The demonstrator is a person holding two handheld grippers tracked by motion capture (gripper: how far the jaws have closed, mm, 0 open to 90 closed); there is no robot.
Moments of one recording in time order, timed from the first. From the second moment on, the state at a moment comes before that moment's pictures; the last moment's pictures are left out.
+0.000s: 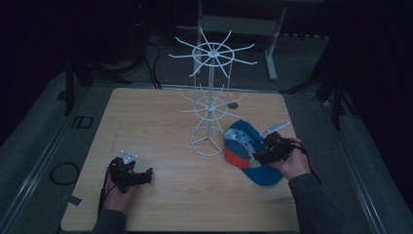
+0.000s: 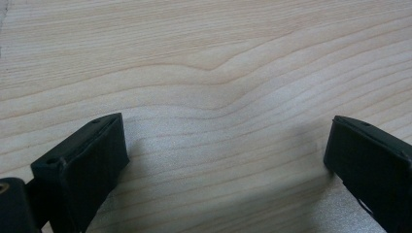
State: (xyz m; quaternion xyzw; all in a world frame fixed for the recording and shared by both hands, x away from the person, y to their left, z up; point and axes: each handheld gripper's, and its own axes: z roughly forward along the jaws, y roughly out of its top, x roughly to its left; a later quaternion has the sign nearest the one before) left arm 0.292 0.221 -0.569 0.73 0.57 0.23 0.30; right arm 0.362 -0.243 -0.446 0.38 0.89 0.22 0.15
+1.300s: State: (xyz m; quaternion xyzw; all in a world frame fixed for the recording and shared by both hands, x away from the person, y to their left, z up) left arm 0.292 0.221 -0.569 0.73 0.58 0.23 0.30; right arm 0.437 -0.229 -0.475 0.41 0.89 0.16 0.14
